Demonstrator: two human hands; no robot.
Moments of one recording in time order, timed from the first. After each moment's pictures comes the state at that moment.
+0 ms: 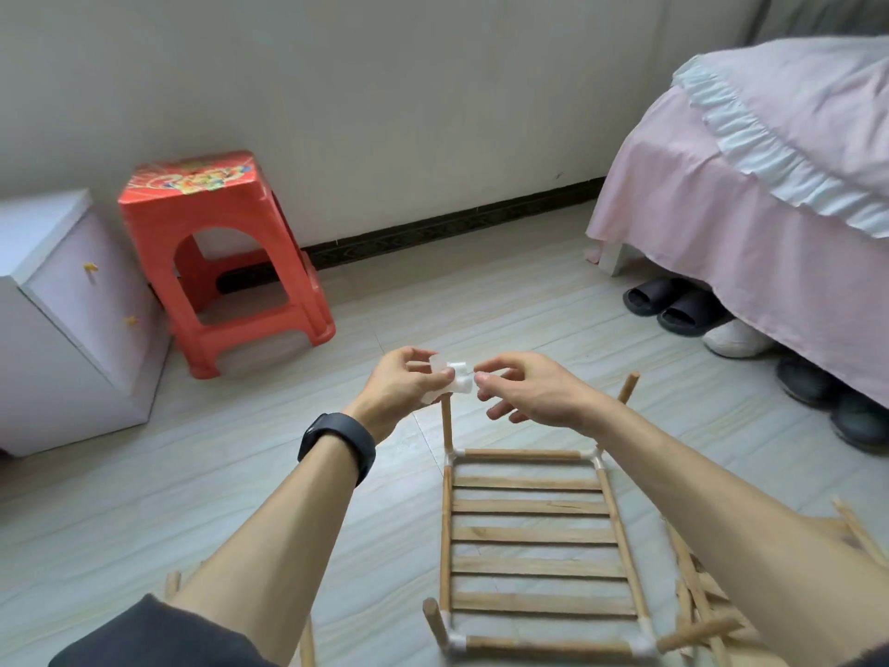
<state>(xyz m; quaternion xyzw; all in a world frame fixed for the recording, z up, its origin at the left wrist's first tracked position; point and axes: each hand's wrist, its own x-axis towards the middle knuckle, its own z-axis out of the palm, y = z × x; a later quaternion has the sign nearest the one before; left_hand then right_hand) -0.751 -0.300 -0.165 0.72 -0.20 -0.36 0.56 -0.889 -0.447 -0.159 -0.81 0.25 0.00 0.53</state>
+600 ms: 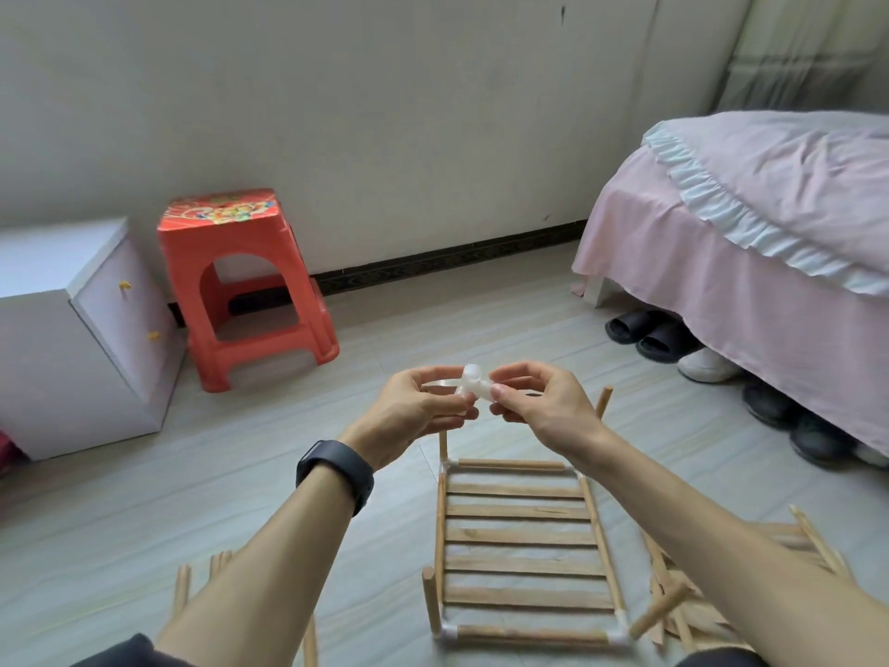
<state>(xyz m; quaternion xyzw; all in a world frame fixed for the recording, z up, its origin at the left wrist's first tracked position) -0.819 -0.245 -0.114 0.62 -0.28 -0.42 0.60 -0.958 -0.386 -0.122 -0.74 0.26 -0.21 0.58</state>
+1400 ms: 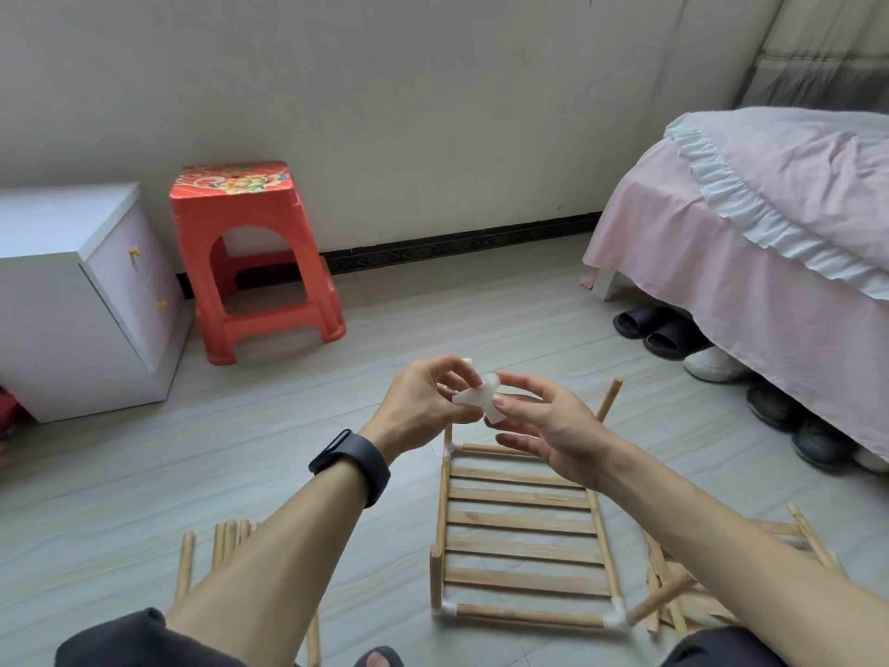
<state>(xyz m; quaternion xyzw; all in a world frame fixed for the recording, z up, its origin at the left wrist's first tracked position) -0.819 -0.232 -0.131 0.74 -0.37 -0.26 0.50 -0.958 -0.365 -0.137 -0.57 0.27 -0.10 0.77</state>
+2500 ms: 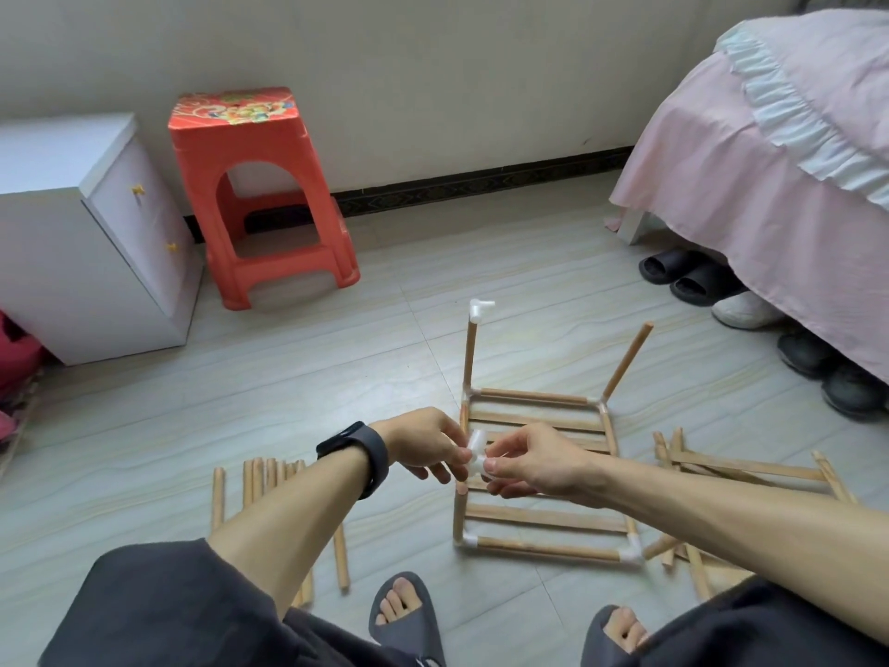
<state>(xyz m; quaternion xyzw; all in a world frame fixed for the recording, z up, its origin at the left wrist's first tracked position) -0.817 -0.192 -0.214 0.77 -0.34 -0.50 0.20 -0.968 -0.322 -0.228 -0.70 0.30 0.13 0.63</state>
